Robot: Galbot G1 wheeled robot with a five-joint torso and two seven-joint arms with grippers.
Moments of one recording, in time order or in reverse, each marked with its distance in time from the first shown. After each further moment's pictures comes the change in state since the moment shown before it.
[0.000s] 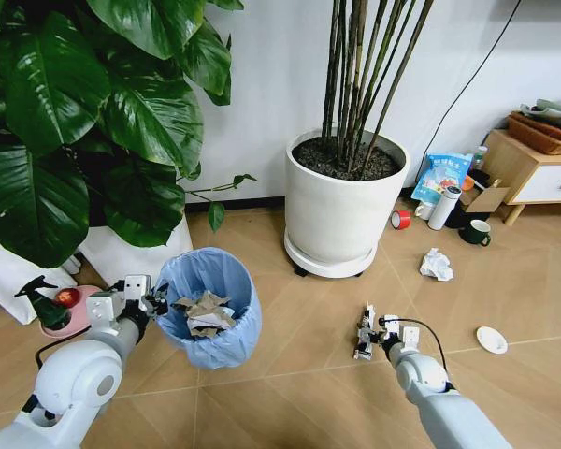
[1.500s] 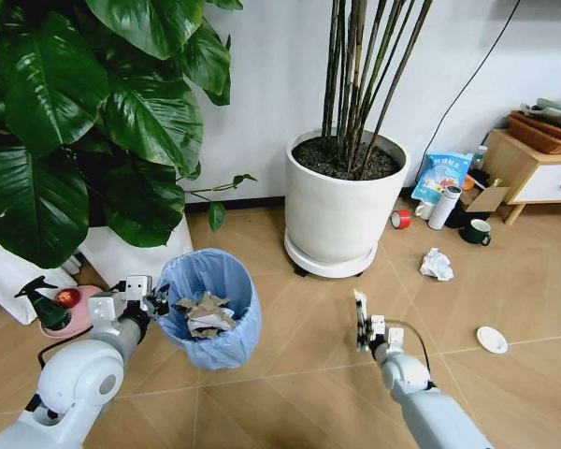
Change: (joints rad) left arm -0.009 -0.012 0.004 0.013 -0.001 -0.003 -0.003; right arm -0.027 -0.041 -0.026 0.208 -0.074 0.040 -0.072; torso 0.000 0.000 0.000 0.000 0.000
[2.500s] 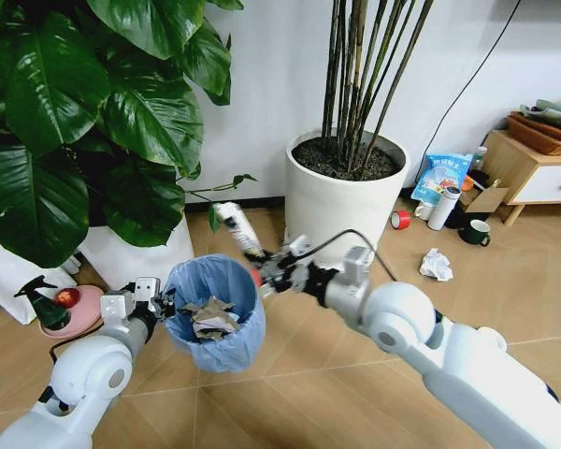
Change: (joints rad) left arm -0.046 0.018 0.046 0.034 -0.029 0.036 -0.025; right arm 0.442 -0.247 -0.558 0.696 0.378 -0.226 -0.036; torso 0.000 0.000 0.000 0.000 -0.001
